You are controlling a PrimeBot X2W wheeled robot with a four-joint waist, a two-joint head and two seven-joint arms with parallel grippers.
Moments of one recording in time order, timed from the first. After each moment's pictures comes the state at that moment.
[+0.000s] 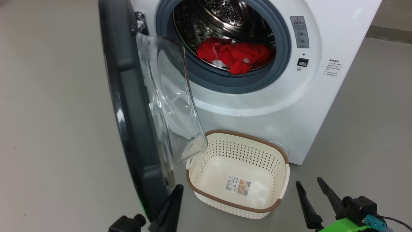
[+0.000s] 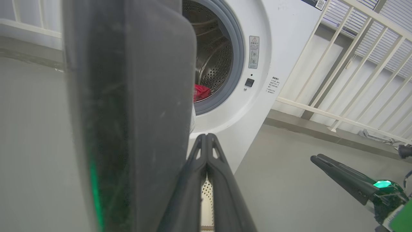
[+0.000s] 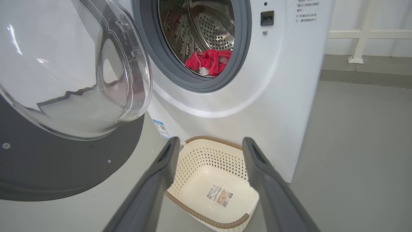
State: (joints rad) left arm -0.03 0.04 -0.35 0.17 -0.40 -0.05 -0.26; right arm 0.02 -0.08 0.10 0.35 0.36 0.12 -0.26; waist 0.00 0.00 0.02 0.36
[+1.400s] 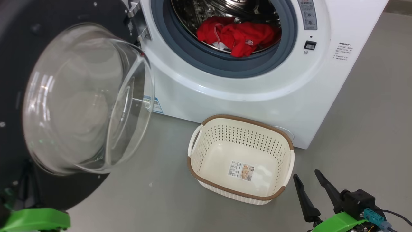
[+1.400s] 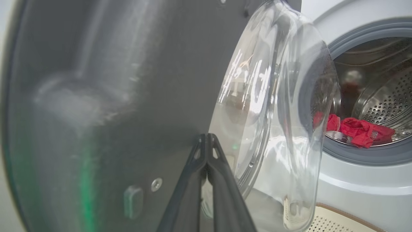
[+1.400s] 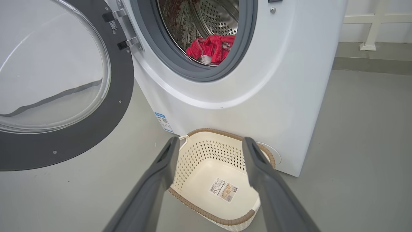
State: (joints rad) left arm -0.16 0.10 0.28 0.32 -0.28 -0.04 -0.26; right arm -0.01 -0.08 0.11 0.34 0.34 0.12 -0.26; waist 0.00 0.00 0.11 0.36
